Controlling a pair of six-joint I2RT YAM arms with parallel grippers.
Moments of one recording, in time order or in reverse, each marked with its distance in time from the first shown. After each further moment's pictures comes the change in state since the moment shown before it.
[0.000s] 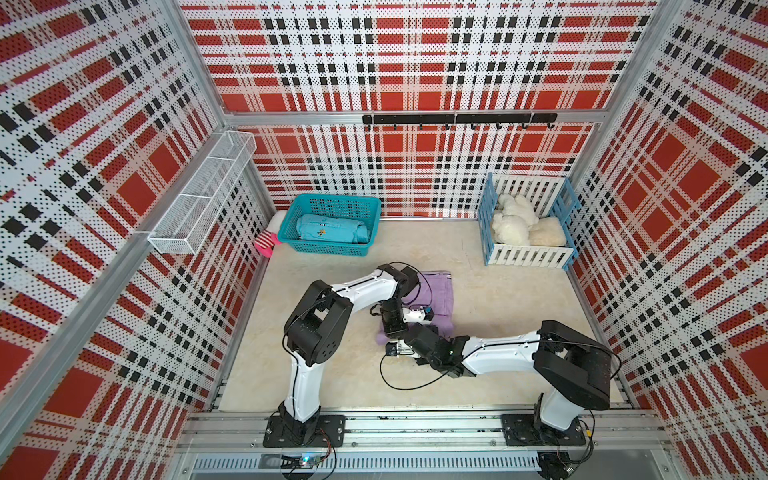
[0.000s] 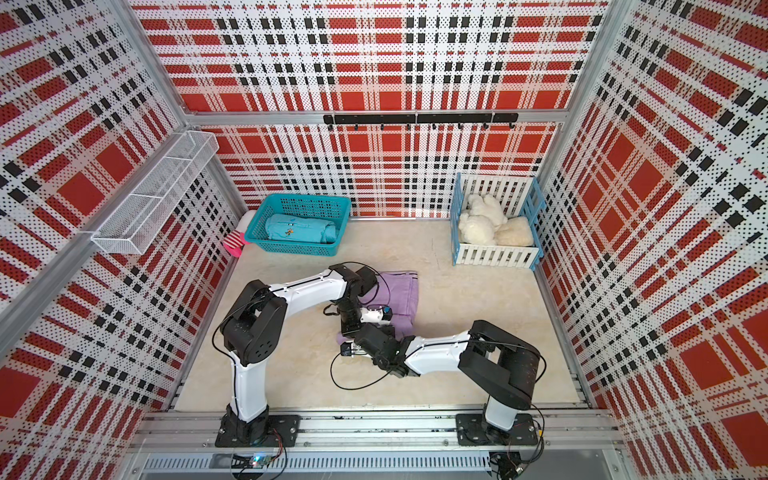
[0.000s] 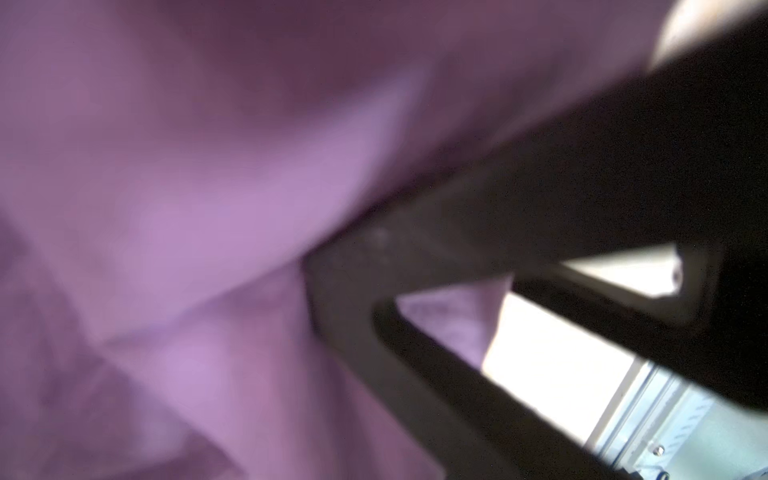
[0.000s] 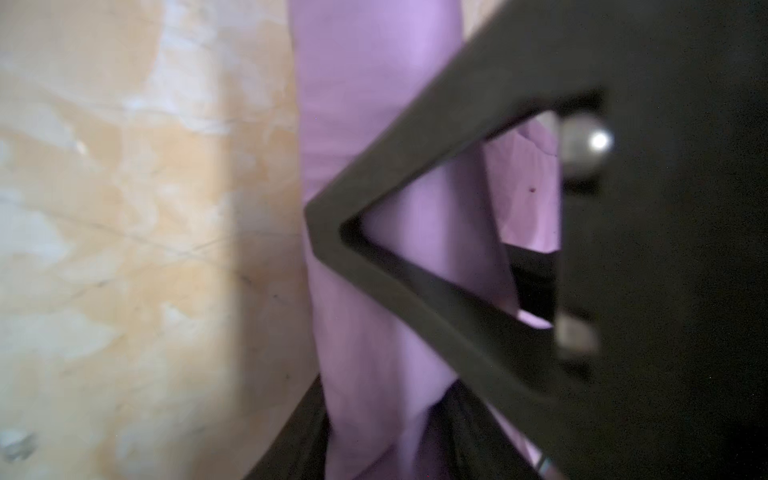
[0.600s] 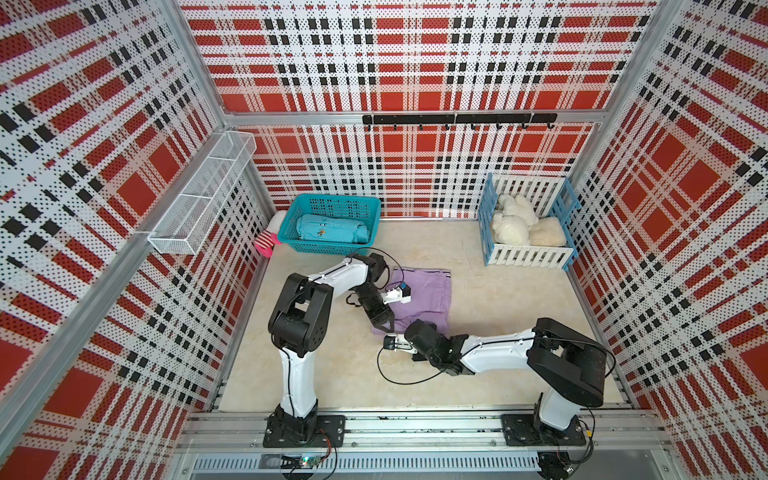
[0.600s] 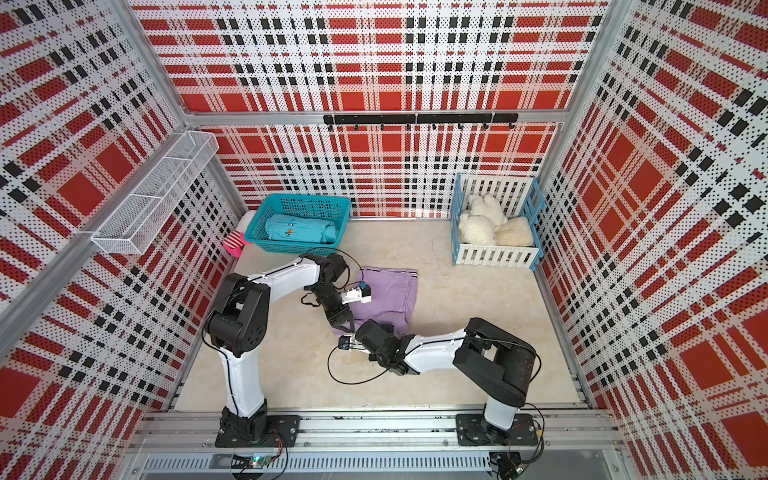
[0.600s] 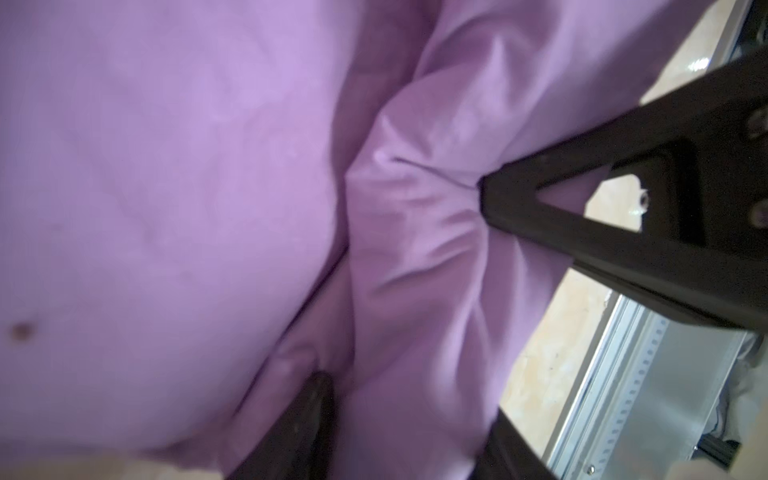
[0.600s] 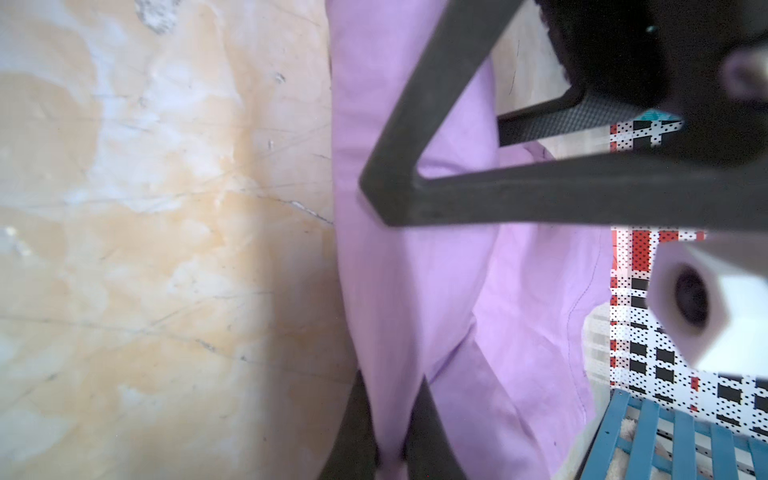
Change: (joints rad) left arm 0.281 -0.014 -0.010 0.023 0.227 -0.044; right arm -0.020 0.025 -0.009 0.089 -0.046 0.070
